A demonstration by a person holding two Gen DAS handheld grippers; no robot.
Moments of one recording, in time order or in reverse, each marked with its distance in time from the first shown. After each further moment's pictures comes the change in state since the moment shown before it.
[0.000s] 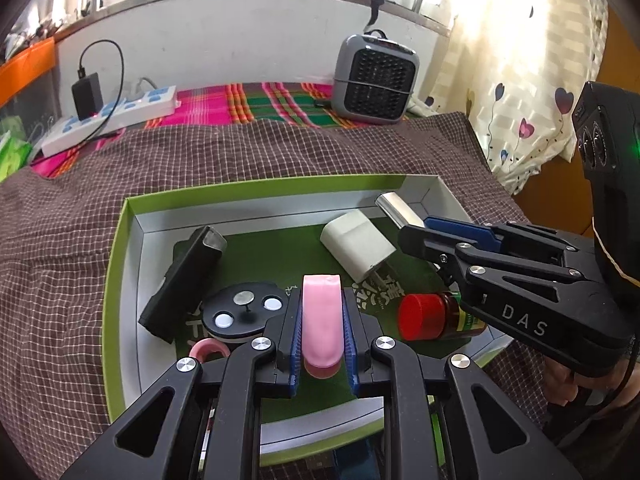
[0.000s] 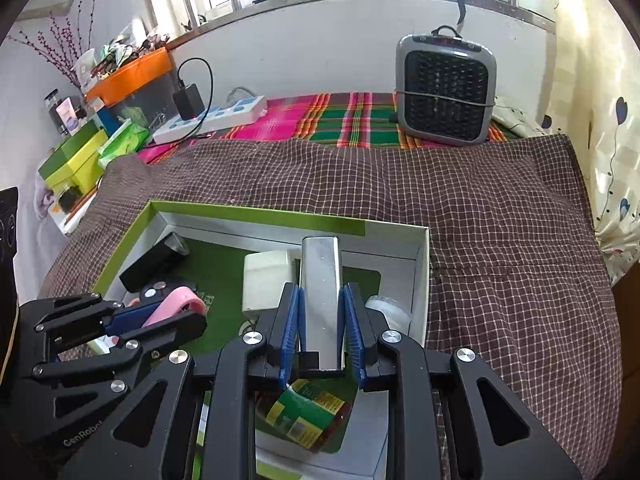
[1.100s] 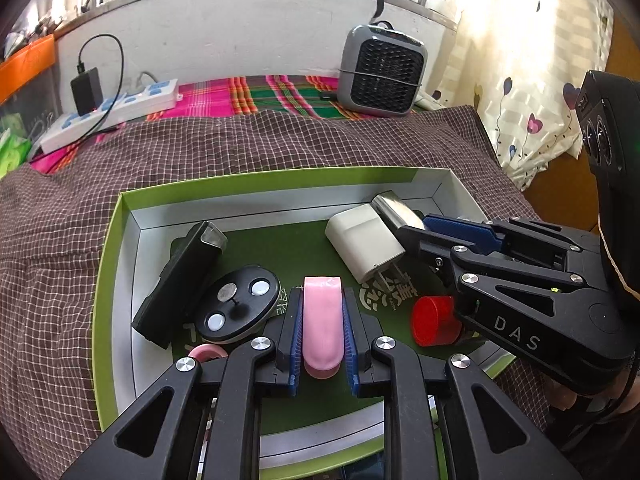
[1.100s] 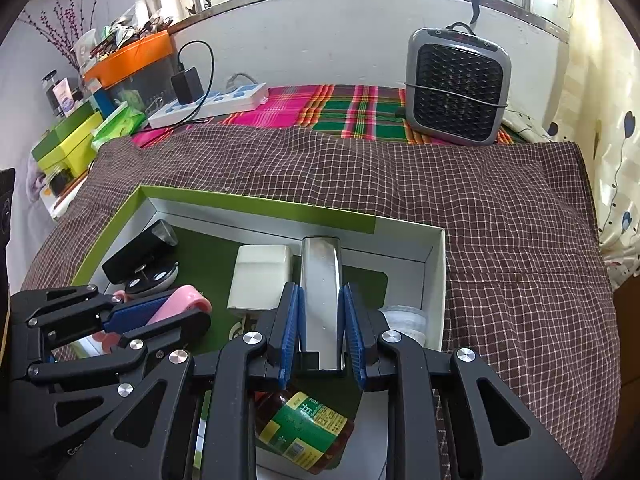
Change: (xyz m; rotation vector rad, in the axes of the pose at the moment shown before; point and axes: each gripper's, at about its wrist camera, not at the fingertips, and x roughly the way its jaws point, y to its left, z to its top) left arm 0.010 0.001 0.002 -0.001 0.019 0.019; right arm 0.013 0.006 0.001 -0.041 0.017 -0.030
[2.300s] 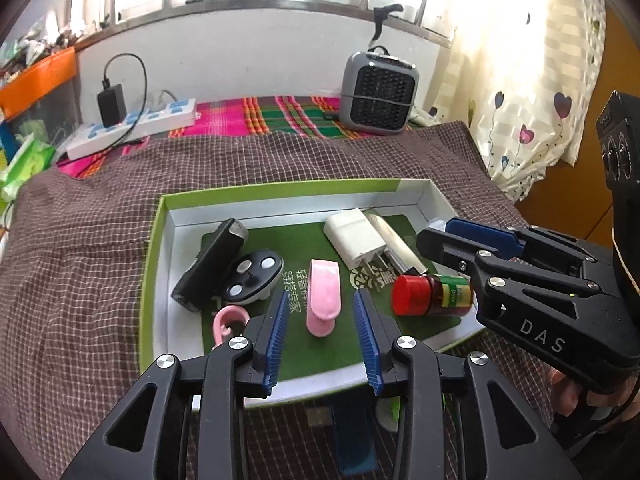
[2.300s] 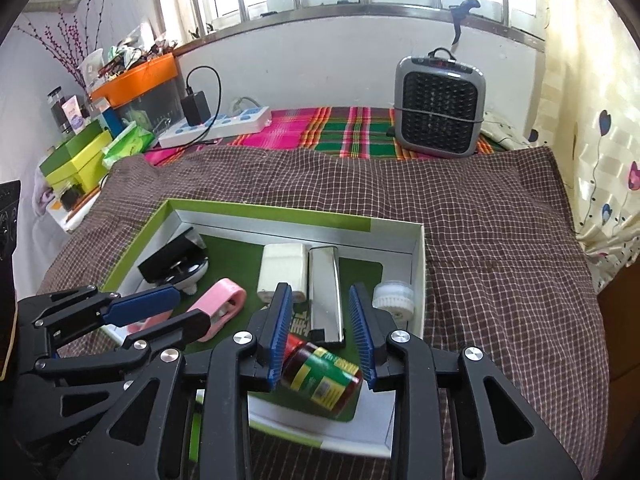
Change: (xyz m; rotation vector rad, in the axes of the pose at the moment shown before) left arm -0.046 -0.006 -0.016 -0.006 -0.065 0.032; right arm -0.046 0.012 -0.014 0.033 -0.079 -0.015
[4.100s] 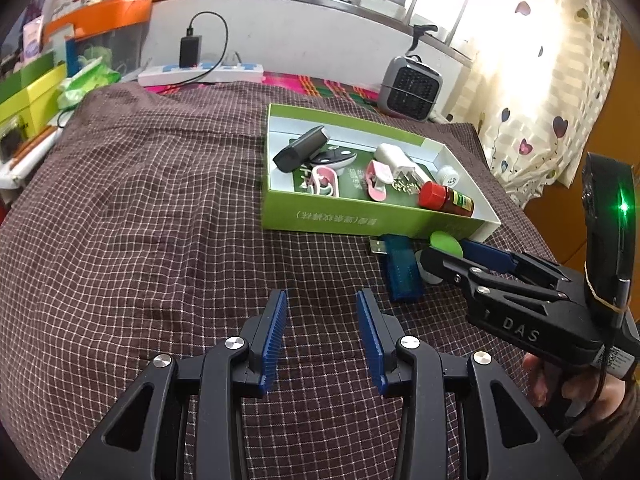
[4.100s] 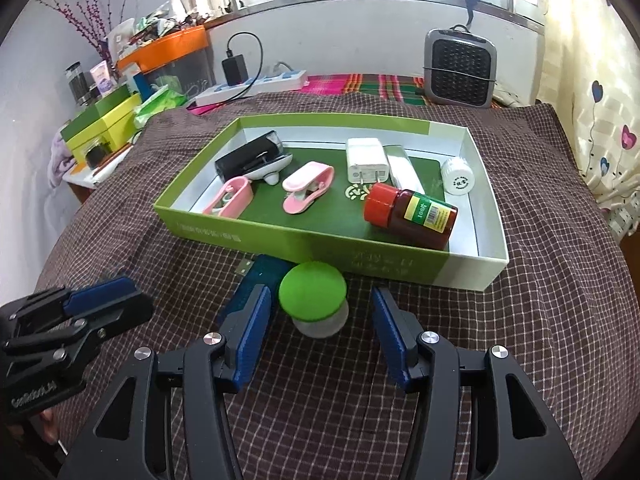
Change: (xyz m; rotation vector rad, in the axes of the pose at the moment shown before) left arm -0.067 0.052 -0.102 -0.160 -0.006 -0.015; right arm -0.019 0.058 -0.075 -0.006 0.050 0.004
